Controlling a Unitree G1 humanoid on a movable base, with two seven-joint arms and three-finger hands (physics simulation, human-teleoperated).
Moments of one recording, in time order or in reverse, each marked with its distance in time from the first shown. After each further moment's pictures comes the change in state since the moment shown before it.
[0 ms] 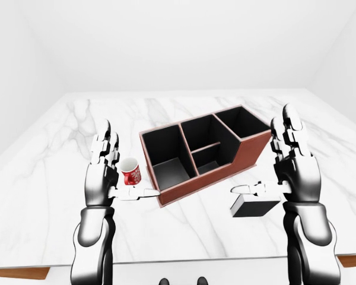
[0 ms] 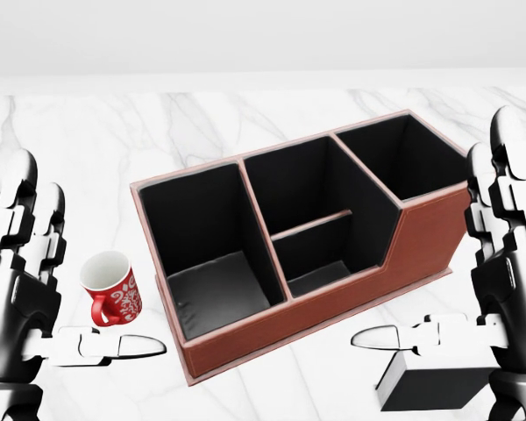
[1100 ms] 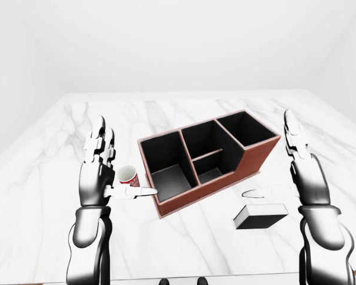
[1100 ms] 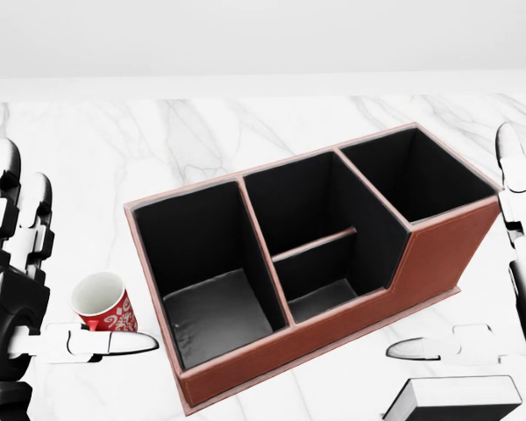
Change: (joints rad) left arm -0.009 0.005 0.022 -0.032 -0.011 0.000 -0.003; right arm 0.022 -0.034 -0.089 -0.018 -0.326 0.000 0.111
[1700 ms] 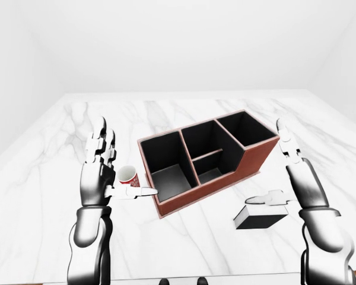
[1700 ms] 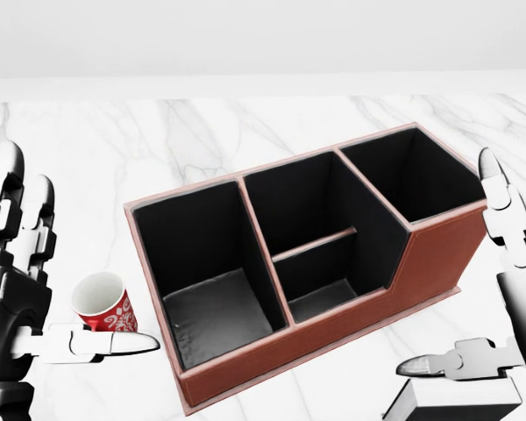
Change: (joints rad) left arm 0.000 -0.001 -0.002 0.009 0.005 0.000 0.000; right arm 0.025 0.011 -0.022 0.006 -0.155 0.000 0.083
